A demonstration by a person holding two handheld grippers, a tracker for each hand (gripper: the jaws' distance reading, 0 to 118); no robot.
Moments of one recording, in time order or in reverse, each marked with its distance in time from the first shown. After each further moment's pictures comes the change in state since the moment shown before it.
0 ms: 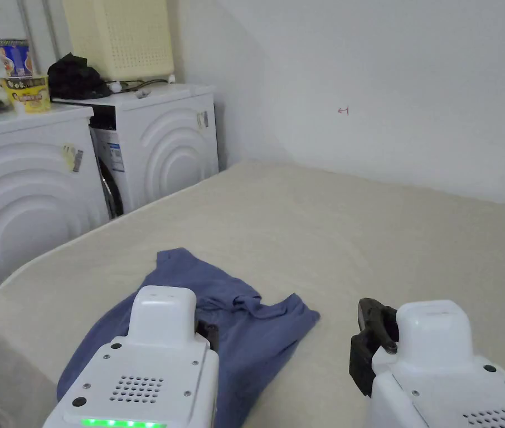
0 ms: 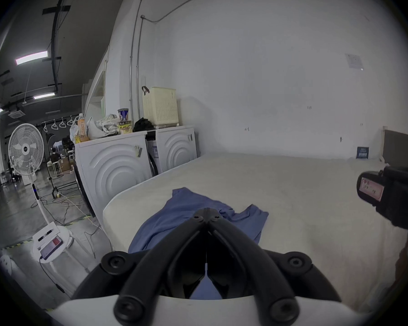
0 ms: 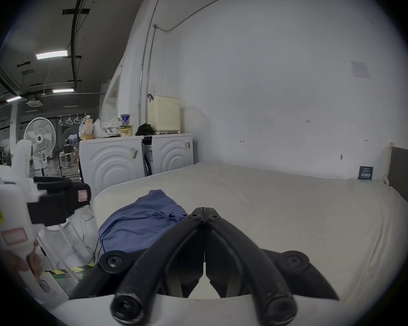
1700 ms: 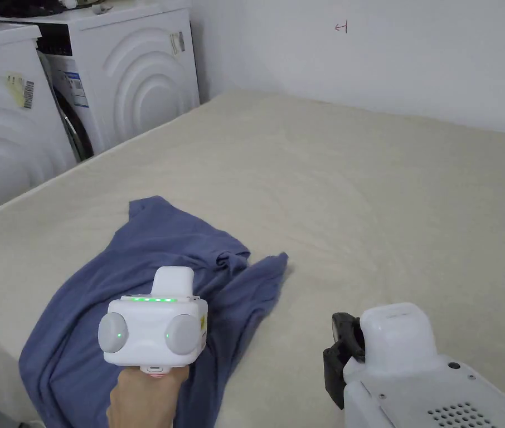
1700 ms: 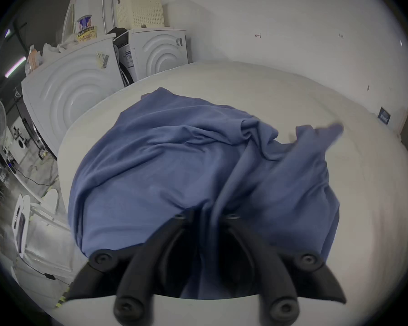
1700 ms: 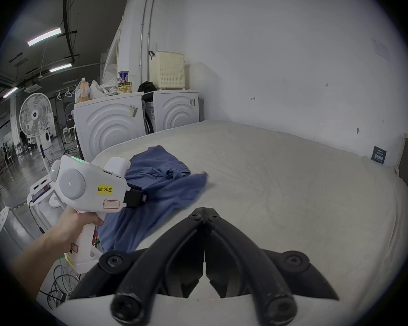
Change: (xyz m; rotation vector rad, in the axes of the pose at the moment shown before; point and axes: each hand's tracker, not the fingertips) left arm -0.004 -0.098 -0.252 -0.584 -0.041 0.010; right arm 0.006 -0.053 -0.080 -0.272 0.029 0.013
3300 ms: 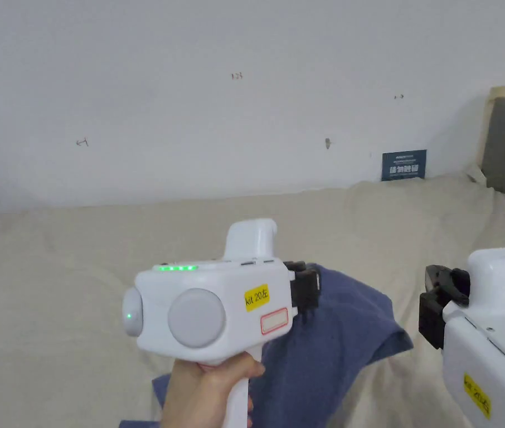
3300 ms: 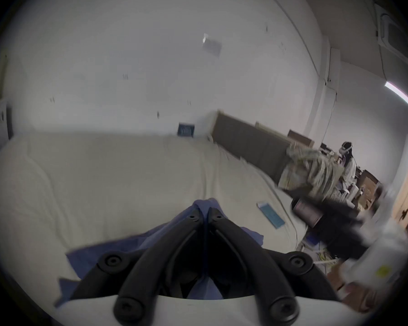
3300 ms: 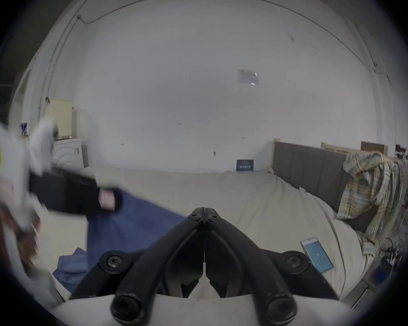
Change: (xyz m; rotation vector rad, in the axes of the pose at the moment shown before) left arm 0.335 0.005 0.293 0.173 -1.120 -0.384; right arm 0.194 -0.005 0.300 0.253 -0.746 -0.202
